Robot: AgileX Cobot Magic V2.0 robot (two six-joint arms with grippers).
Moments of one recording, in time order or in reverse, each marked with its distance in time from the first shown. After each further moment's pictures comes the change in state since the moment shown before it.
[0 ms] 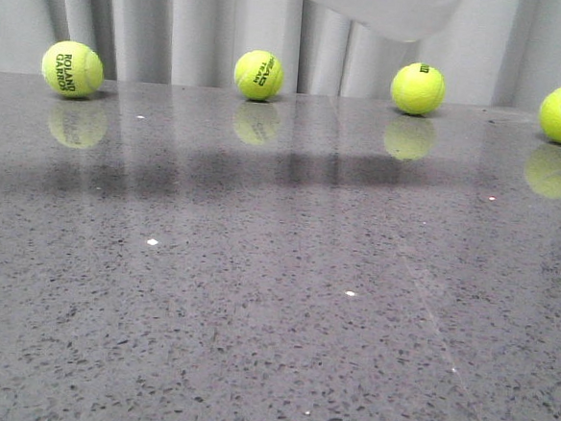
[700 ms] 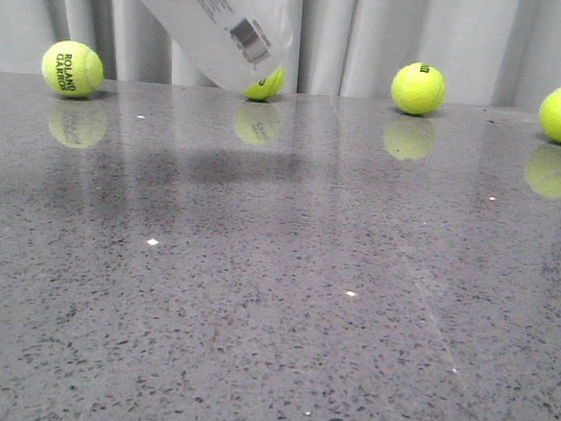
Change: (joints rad) left arm -0.165 -0.051 -0.298 0.801 0.174 -0.455; right arm 0.000 0.000 0.000 0.000 0.000 0.000
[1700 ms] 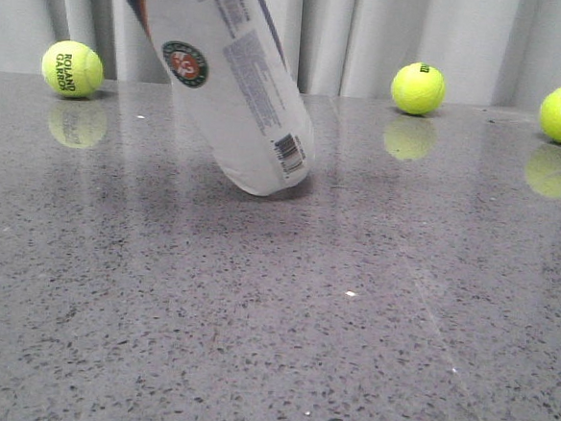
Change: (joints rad) left arm -0.172 0.140 -0.080 0.133 0.002 -0.033; right arm 0.000 0.000 0.000 0.000 0.000 0.000
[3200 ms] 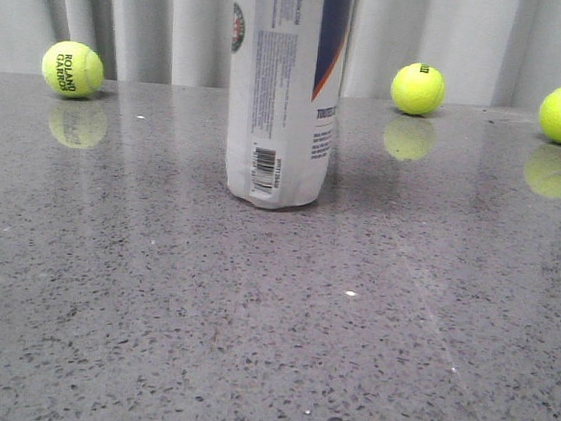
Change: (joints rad) left arm -0.078 0.219 -0.354 -0.052 -0.046 0.000; right arm 0.000 0.000 0.000 0.000 -0.001 0.000
